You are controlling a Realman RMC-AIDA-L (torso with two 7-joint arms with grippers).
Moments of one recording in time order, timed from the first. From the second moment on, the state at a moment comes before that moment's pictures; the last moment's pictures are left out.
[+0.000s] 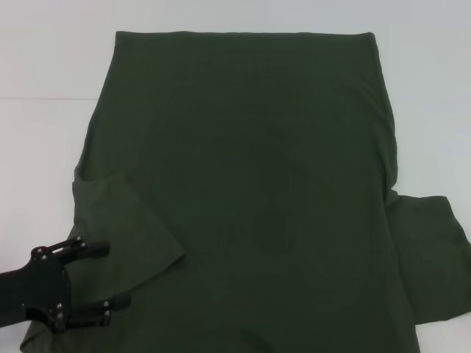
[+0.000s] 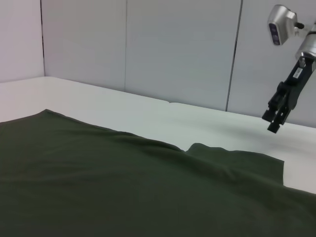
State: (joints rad) left arm -0.32 -2.13 0.37 0.85 2.20 1.81 -1.09; right arm 0.57 1.93 -0.43 -1.01 -2.71 -1.75 2.62
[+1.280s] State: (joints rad) left arm -0.34 -2.13 0.37 0.84 2.20 1.80 -1.10; right arm 0.59 1.94 -0.43 -0.76 -2.70 -1.62 2.56
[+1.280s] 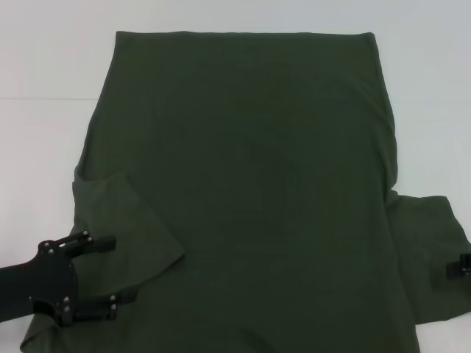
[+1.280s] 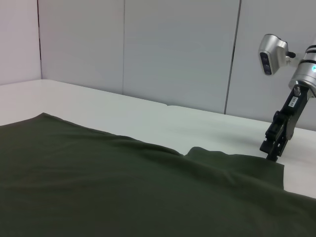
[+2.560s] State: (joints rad) left arm -0.34 -2.14 0.37 0.83 2.20 1.80 -1.10; right arm 0.61 1.97 -0.48 -0.76 -2.69 -1.58 2.52
